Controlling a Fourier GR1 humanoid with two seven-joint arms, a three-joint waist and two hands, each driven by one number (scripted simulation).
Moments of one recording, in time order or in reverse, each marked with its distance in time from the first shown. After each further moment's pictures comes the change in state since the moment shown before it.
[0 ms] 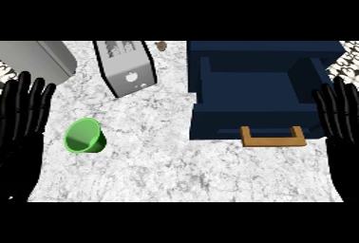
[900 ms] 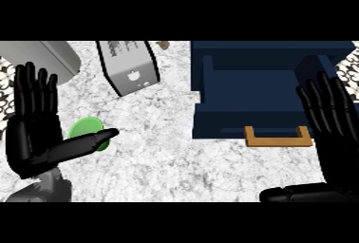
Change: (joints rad) left arm -0.113 -0.099 0.072 0.241 0.005 0.268 -0.022; right arm -0.052 0.023 0.013 0.004 -0.100 0.047 0.085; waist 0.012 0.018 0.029
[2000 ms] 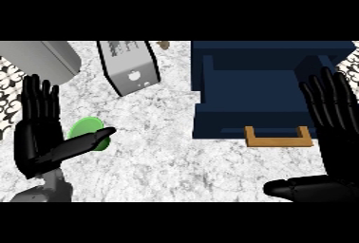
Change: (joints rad) left arm 0.040 0.017 0.020 0.086 0.038 0.049 -0.013; right arm -0.026 -0.001 -0.045 0.039 -0.018 0.027 -0.017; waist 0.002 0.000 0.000
